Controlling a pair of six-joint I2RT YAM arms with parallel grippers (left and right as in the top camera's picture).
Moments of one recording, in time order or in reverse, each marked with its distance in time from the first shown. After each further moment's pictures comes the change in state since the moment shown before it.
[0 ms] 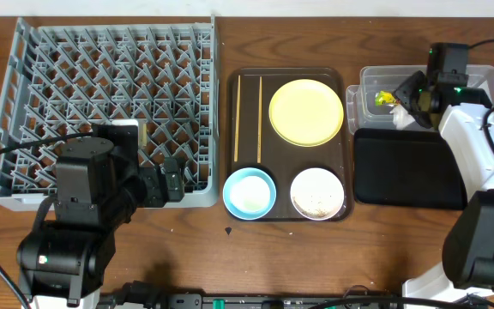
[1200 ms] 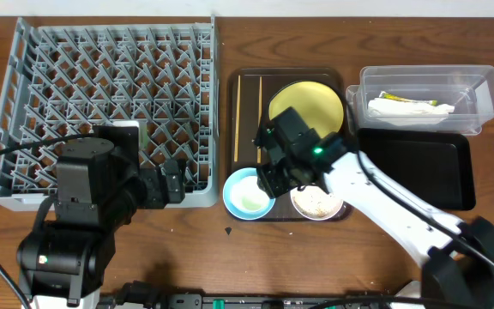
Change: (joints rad) left arm 0.000 0.000 0.000 -0.016 0.026 0.000; right arm 0.780 -0.087 -0.145 -0.189 -0.264 -0.501
